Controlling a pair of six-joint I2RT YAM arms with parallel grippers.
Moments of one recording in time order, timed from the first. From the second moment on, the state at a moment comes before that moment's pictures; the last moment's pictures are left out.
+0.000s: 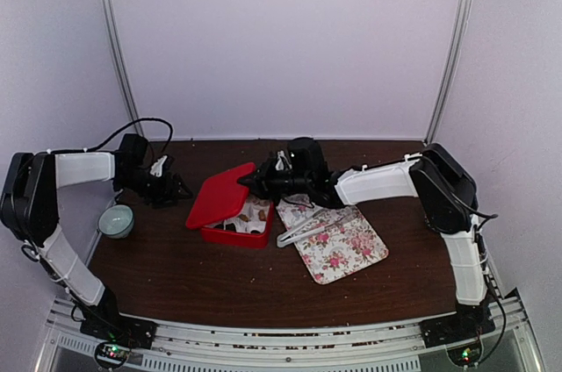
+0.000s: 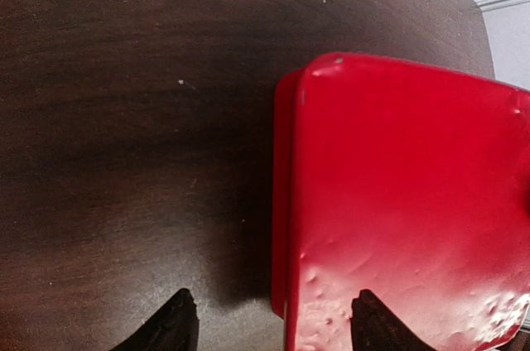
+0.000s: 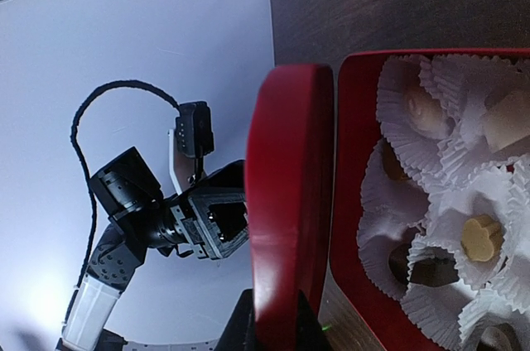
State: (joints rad) left arm -0.09 1.62 1.00 -0.45 0.55 -0.23; right arm 0.83 2.19 1.51 0.42 -0.44 1.42
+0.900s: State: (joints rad) left arm -0.18 1.74 1.08 -0.46 0.52 -0.20; right arm 0.80 2.19 1.45 0.51 -0.44 1.41
